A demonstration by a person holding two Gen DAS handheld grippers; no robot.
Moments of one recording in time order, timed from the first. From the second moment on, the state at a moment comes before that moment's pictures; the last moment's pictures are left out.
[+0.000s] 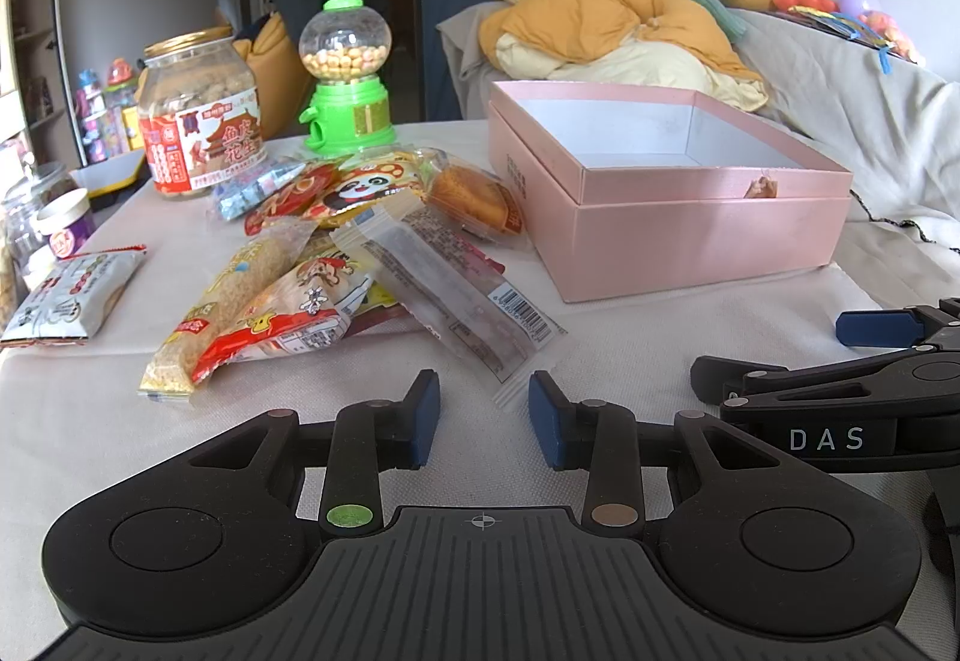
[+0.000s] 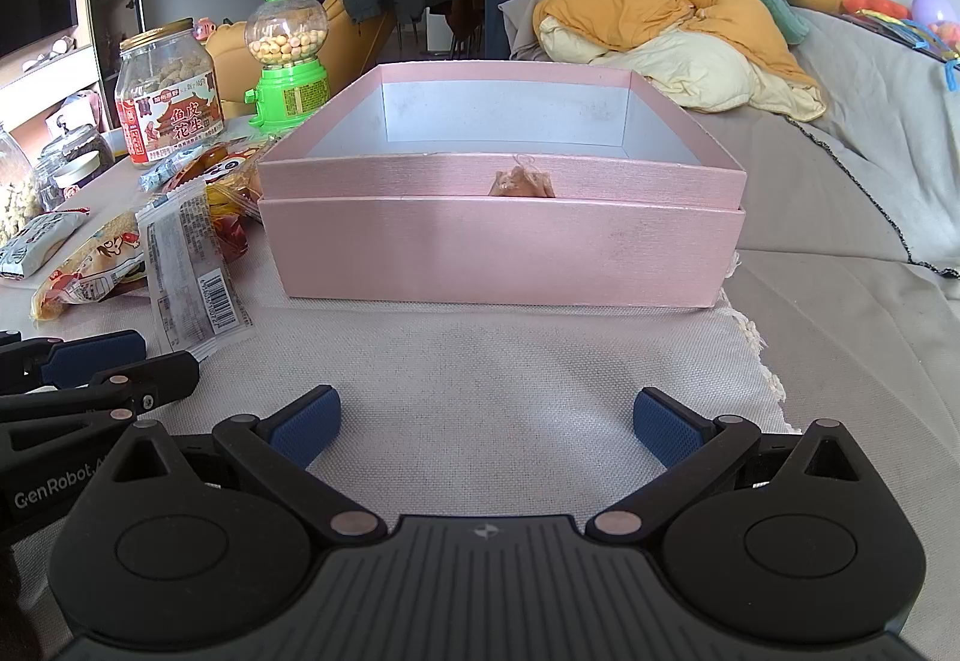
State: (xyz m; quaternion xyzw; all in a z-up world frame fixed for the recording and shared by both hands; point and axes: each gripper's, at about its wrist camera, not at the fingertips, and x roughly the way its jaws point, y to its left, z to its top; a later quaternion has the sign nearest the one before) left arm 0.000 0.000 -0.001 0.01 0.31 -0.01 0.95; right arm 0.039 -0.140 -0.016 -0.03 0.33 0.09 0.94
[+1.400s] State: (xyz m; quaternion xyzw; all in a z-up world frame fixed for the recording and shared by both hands) left arm -0.001 -0.001 0.000 0.02 0.31 -0.01 0.95; right arm 0.039 -0.140 -0.017 -0.03 0.33 0.09 0.94
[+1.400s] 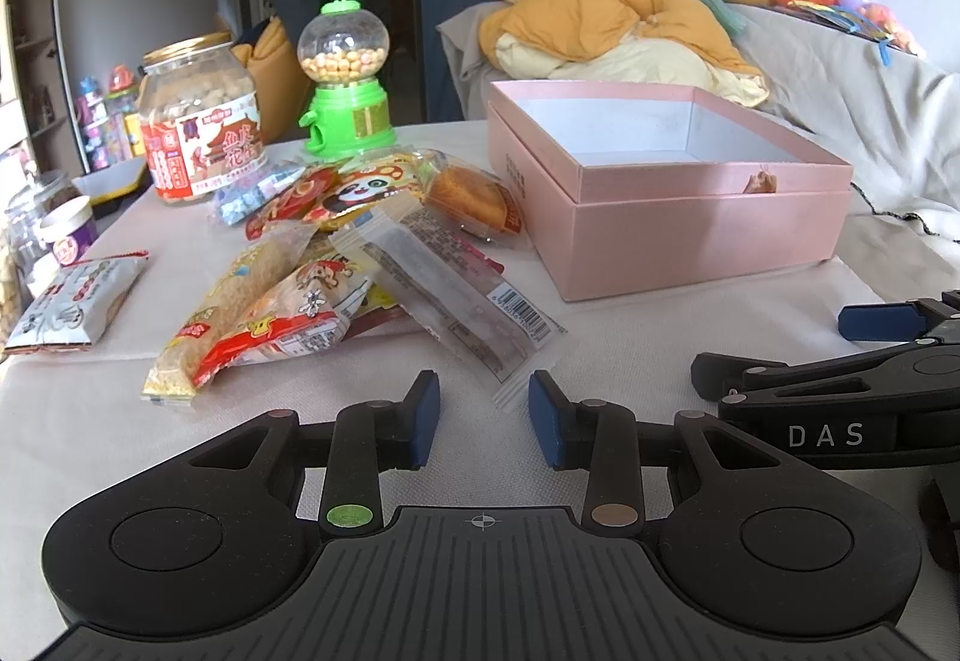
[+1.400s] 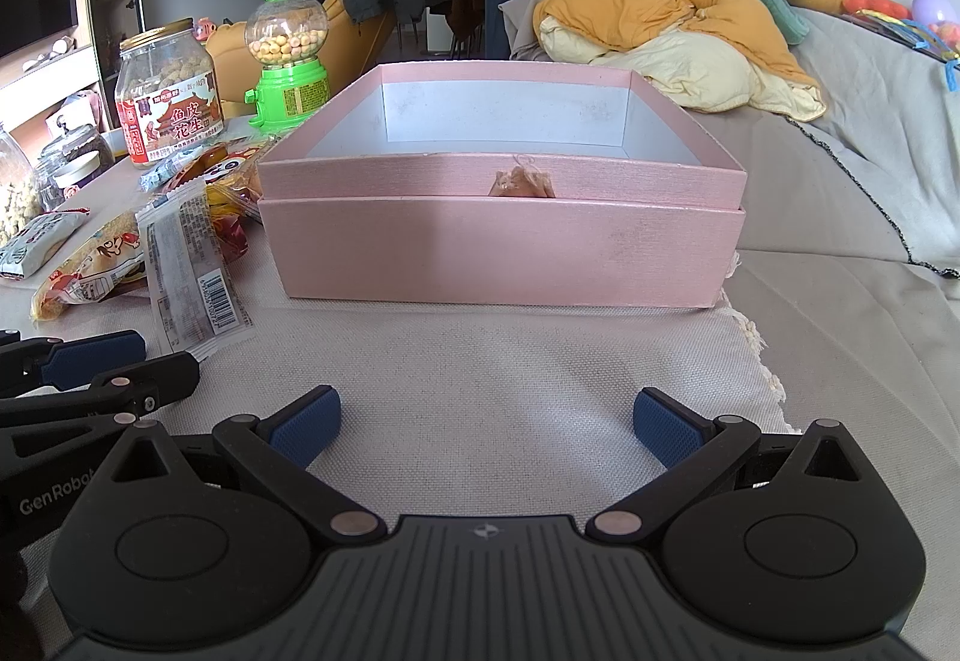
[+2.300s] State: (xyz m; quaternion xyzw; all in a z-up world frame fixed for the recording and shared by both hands) left arm 0.034 0.104 0.044 -0.04 0.30 0.00 0.95; right arm 0.068 -0.135 -0.010 -0.07 0.41 0.15 0.90
